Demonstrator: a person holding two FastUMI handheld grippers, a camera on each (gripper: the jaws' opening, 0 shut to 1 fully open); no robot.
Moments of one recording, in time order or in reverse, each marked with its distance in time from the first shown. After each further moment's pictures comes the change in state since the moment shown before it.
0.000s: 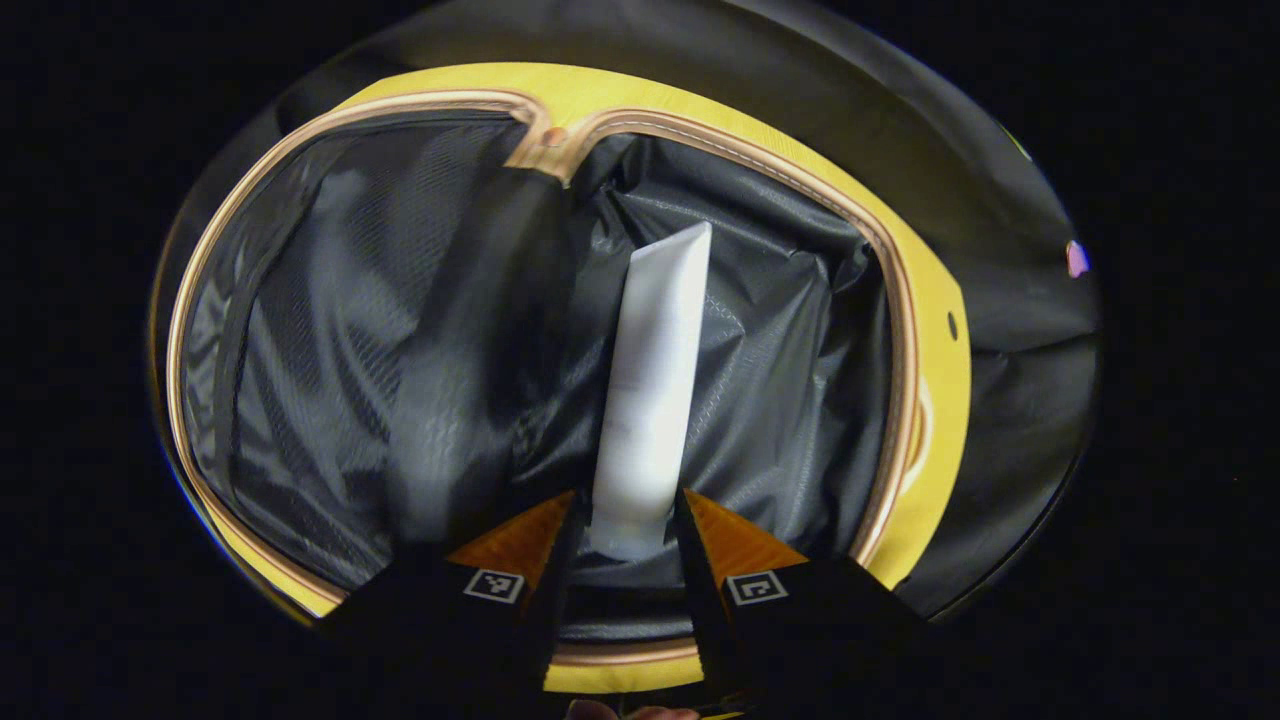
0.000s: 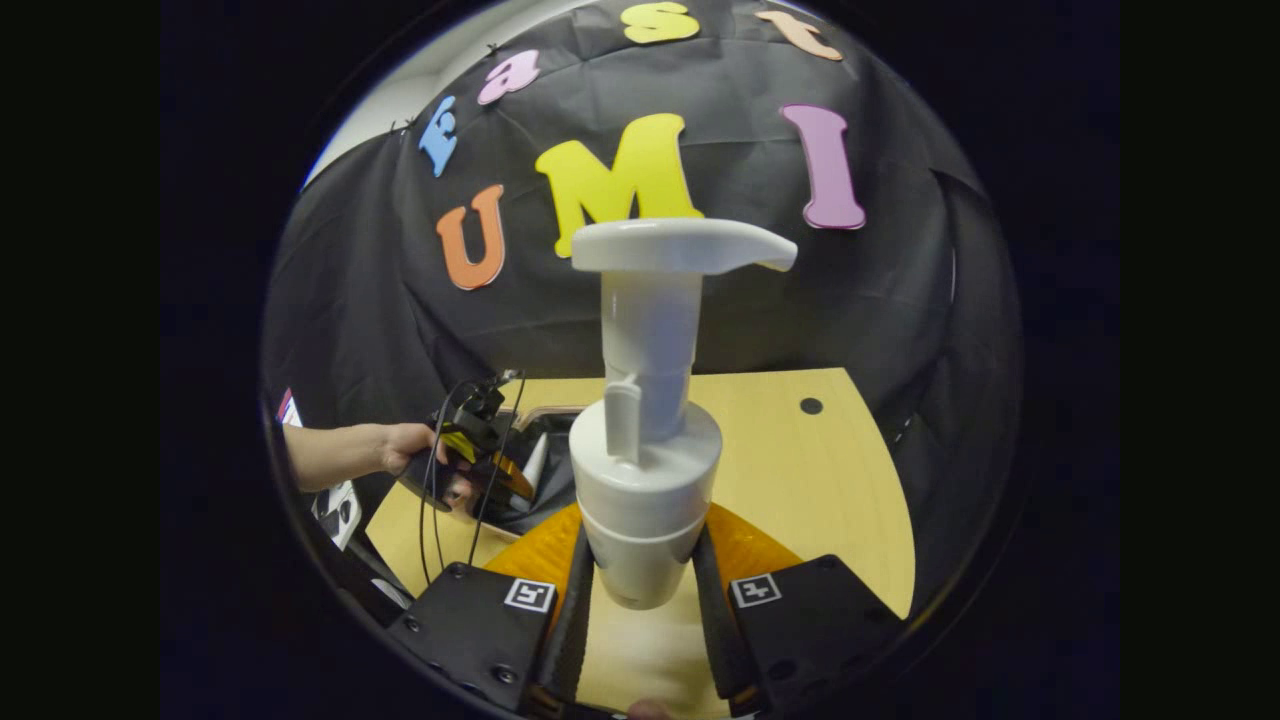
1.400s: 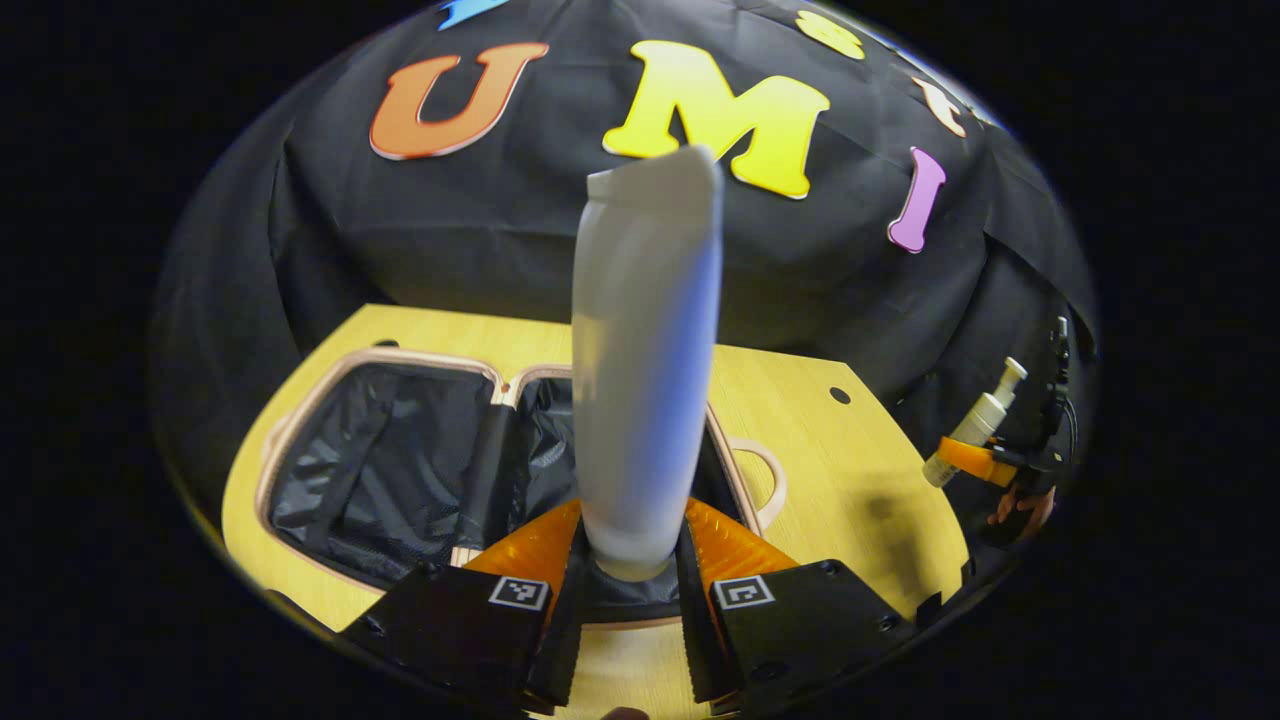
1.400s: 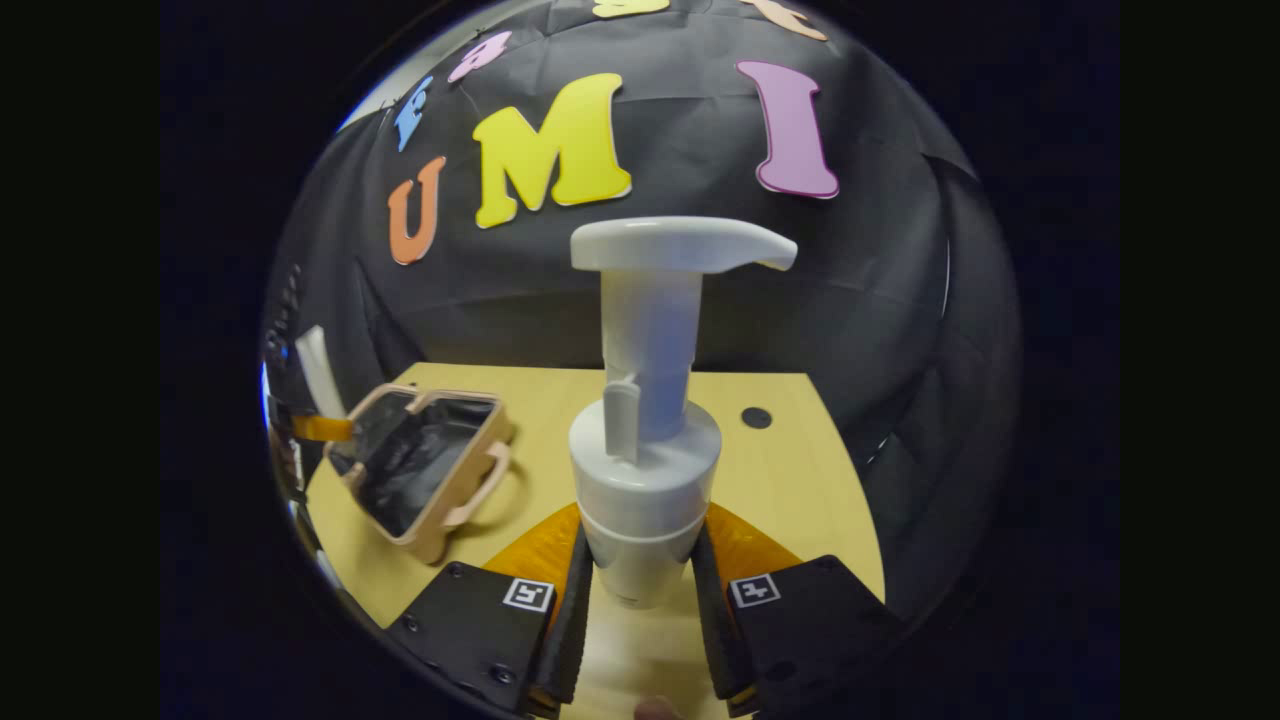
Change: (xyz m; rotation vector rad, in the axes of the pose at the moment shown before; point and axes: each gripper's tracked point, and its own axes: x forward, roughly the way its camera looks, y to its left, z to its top) left arm -0.084 -0.047 0.012 0.361 -0.649 -0.119; right arm 0.080 -0.136 -0.013 -0.029 0.003 -0.116
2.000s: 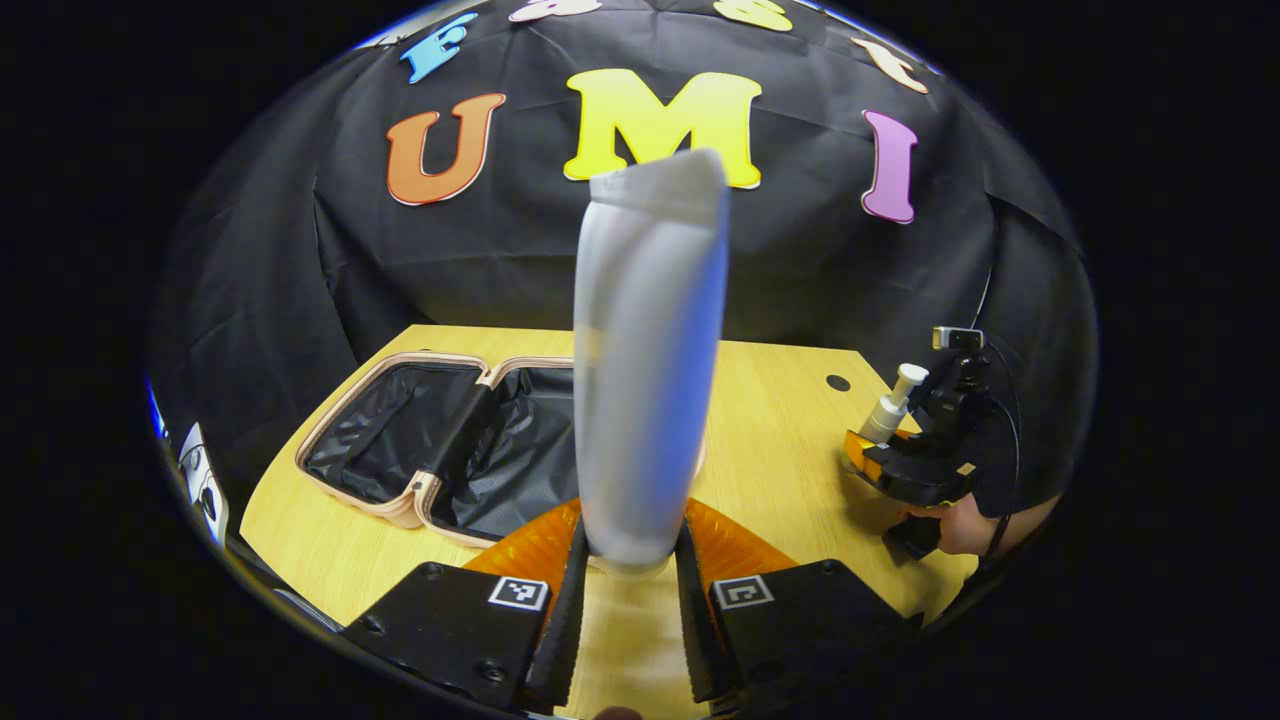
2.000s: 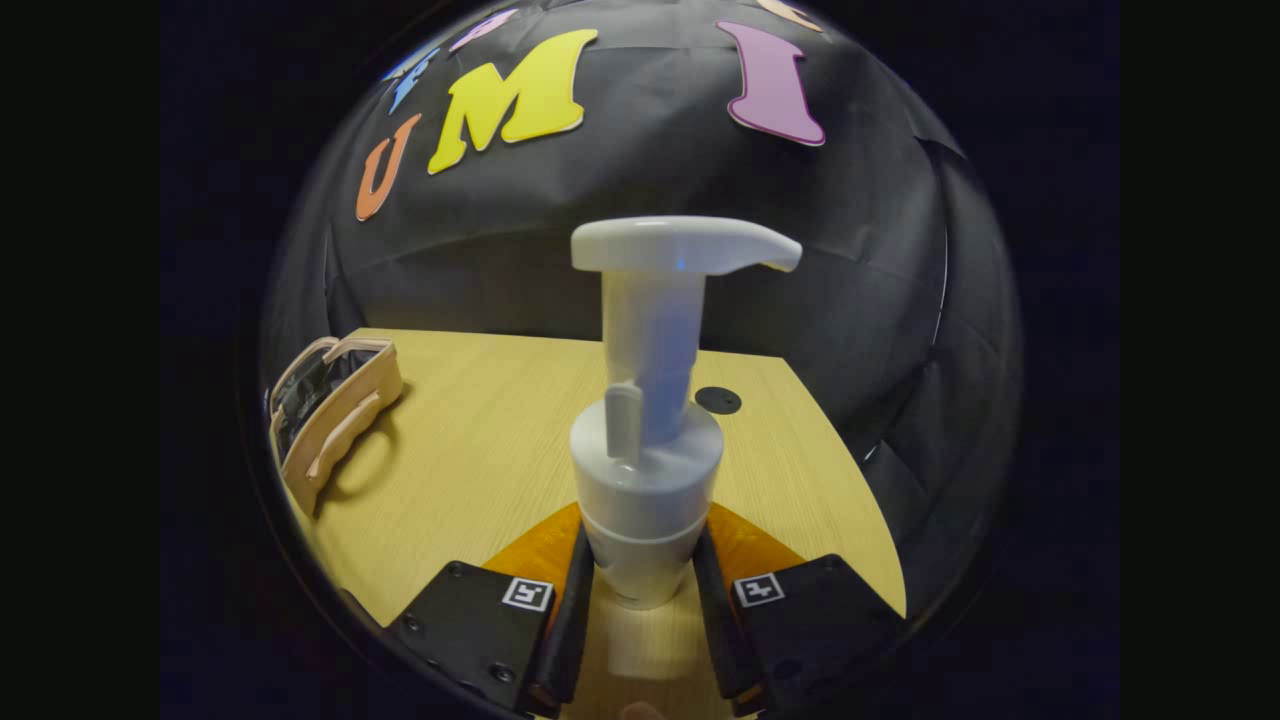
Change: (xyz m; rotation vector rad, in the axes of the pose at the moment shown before) left arm -0.061 -0.130 -0.032 0.076 -0.117 0.271; right arm 0.148 -0.113 -0.053 -0.072 -0.036 -0.176
